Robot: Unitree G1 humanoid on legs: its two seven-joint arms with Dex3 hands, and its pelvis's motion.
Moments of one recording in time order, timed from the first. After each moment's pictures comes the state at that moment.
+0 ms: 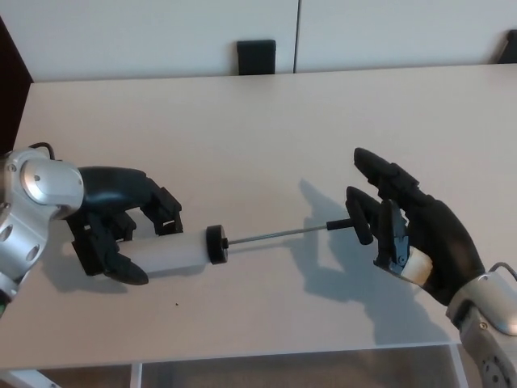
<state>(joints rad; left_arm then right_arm) -0.58 0.65 -0.41 0.29 0.34 0.23 -0.96 -0.15 -0.18 0.09 0.19 0.19 0.02 0.33</state>
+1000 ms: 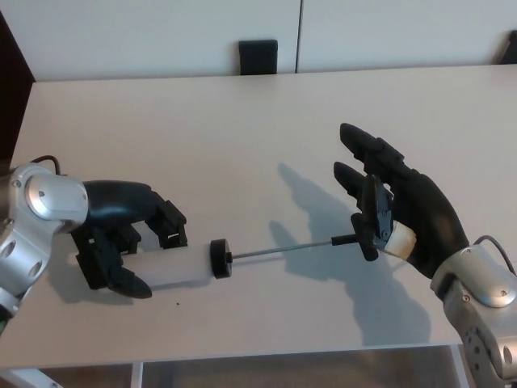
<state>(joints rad) -0.53 0.65 -0.41 0.25 0.34 0.24 -0.95 -0.23 -0.15 0.08 0.24 0.16 0.01 0.33</state>
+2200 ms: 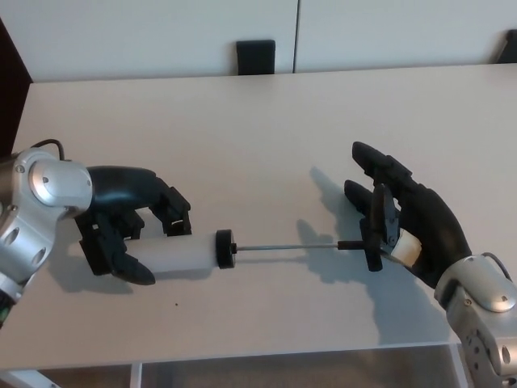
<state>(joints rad) -0.58 0.65 -0.42 0.25 0.35 0.24 -0.95 -0.26 -0.13 0.03 0.37 0.16 -0.01 0.34</state>
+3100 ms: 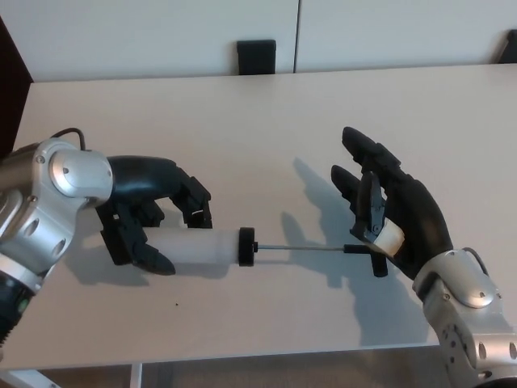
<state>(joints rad) -0.61 0.60 -0.43 0.24 0.35 0.25 -0.94 -0.29 -0.04 0.02 0.43 0.16 -0.08 0.30</state>
